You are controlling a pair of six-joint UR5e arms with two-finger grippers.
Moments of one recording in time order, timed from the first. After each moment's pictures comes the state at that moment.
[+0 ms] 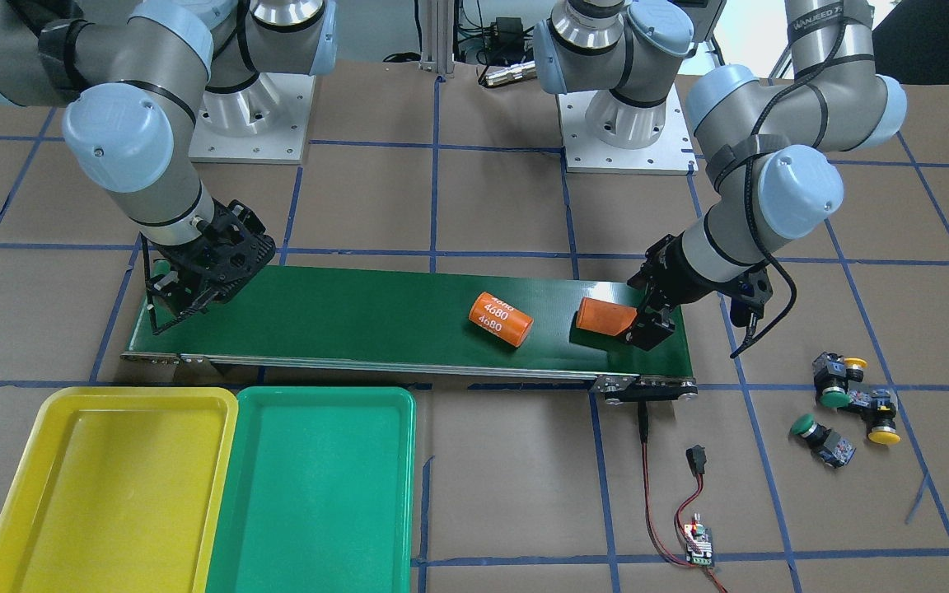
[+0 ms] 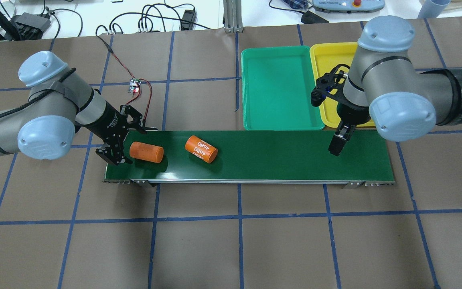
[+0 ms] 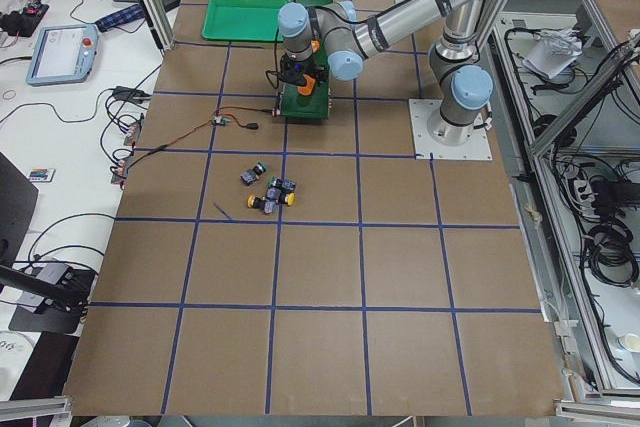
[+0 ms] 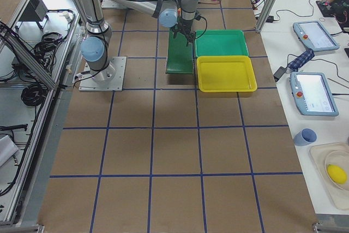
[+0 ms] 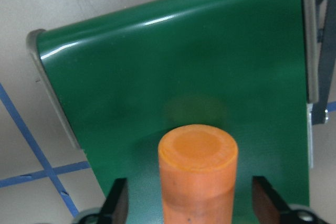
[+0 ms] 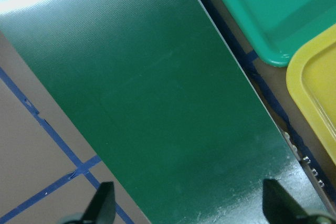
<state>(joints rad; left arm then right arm) -1.38 -1.71 -1.96 -1.15 1.35 -1.02 1.54 -1.47 1.91 -1.90 -1.61 -0.98</state>
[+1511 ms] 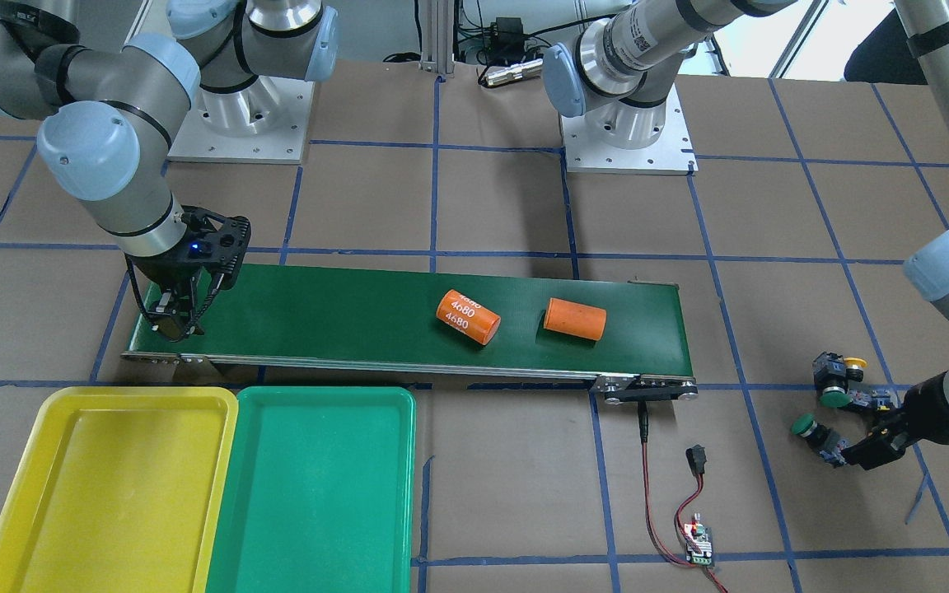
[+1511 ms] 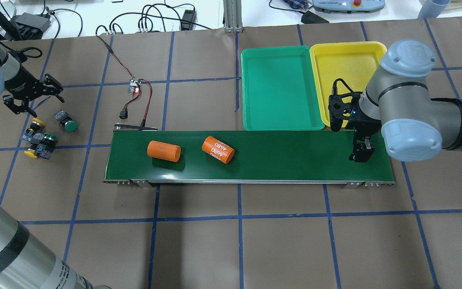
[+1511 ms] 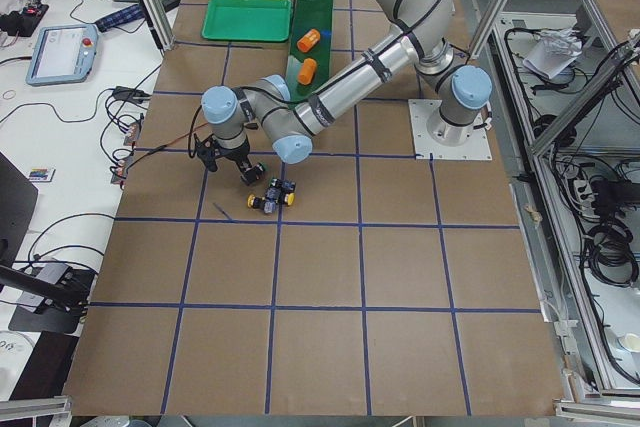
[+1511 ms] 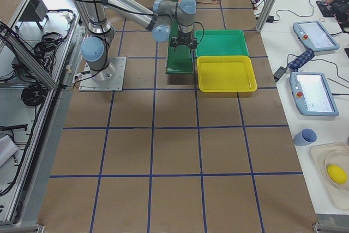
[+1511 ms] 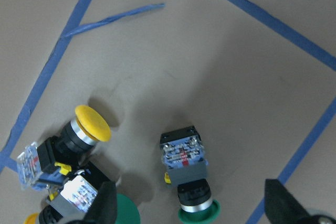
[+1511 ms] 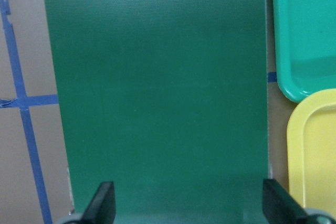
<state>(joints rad) -1.06 -2.18 -1.45 -1.13 1.56 -0.05 1.45 -1.47 2.03 -2.10 -1.58 -1.59</state>
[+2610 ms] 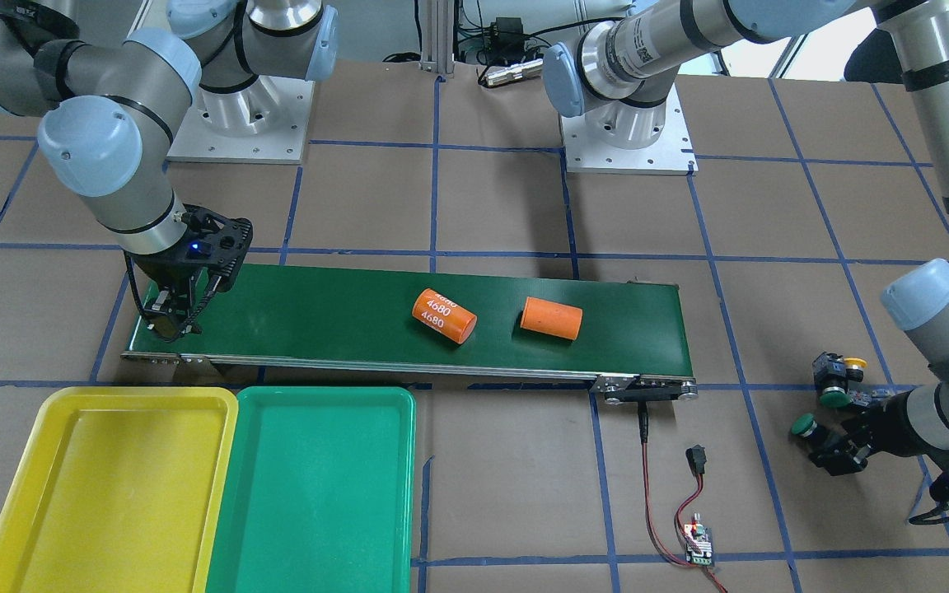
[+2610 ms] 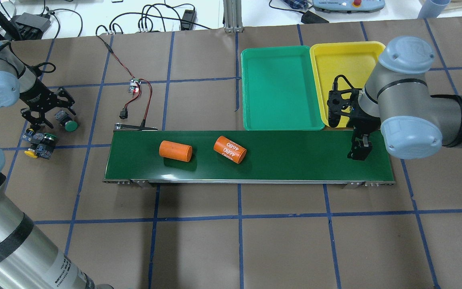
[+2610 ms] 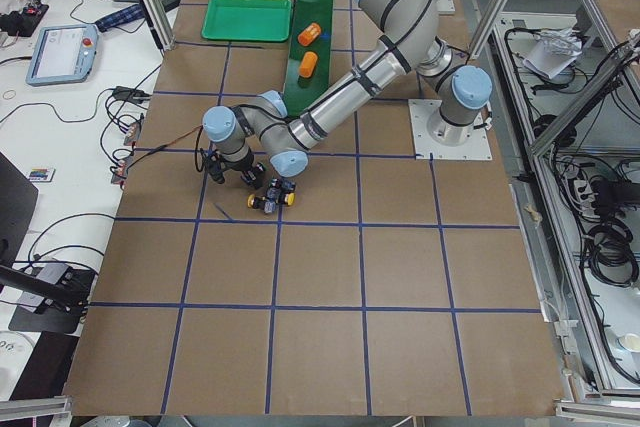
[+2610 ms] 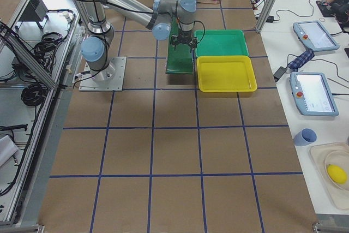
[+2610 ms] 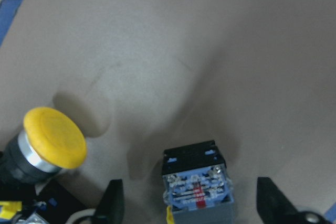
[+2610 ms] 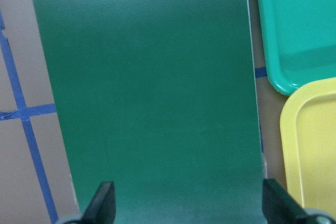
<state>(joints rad) -1.06 -2.25 -1.45 -1.14 1.55 -0.11 1.46 -1.47 2.02 -2.09 -1.59 -1.51</state>
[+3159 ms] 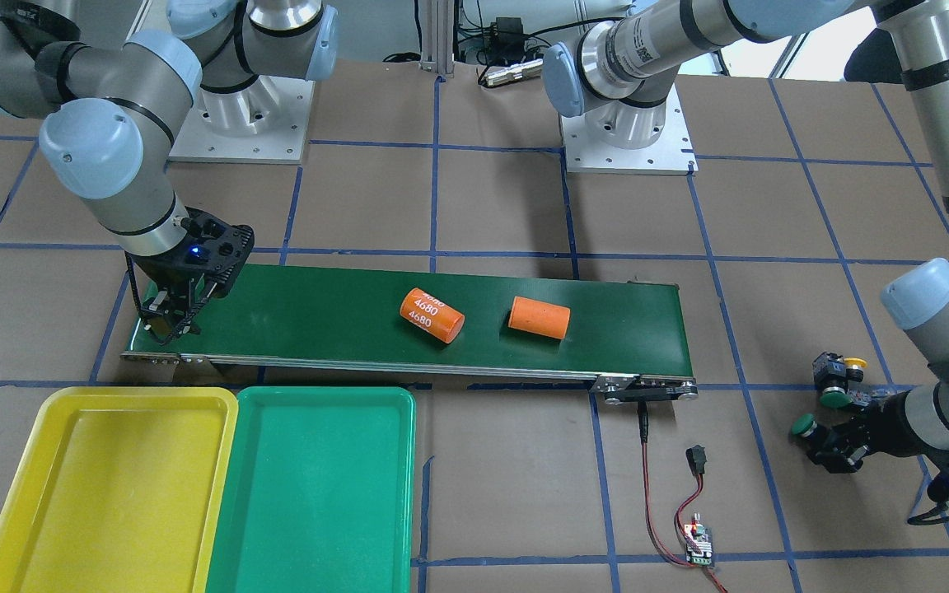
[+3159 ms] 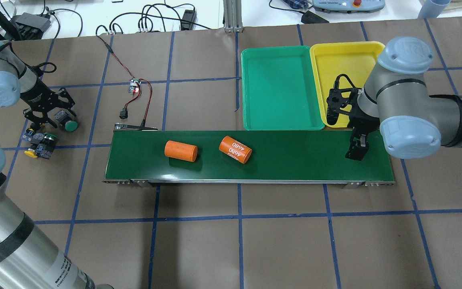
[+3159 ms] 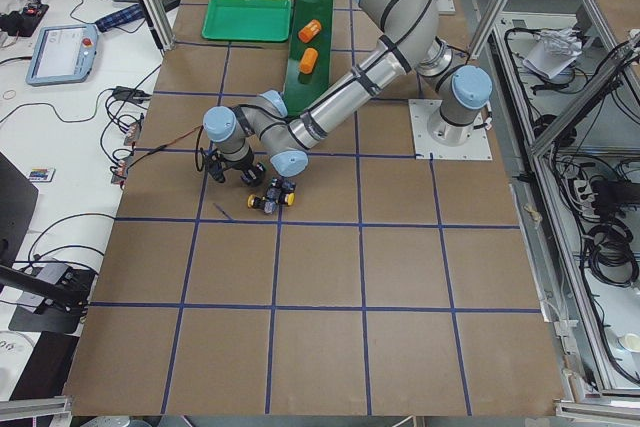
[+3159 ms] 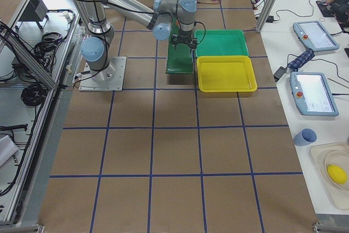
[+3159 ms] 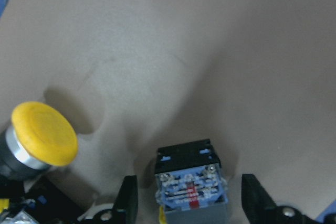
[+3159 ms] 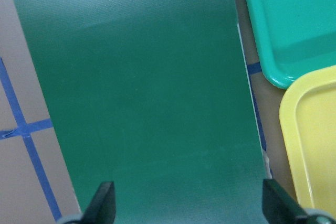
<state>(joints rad) -1.06 -2.25 -1.45 -1.15 1.52 -0.12 1.46 -1.47 2.02 -2.09 -1.58 -1.41</state>
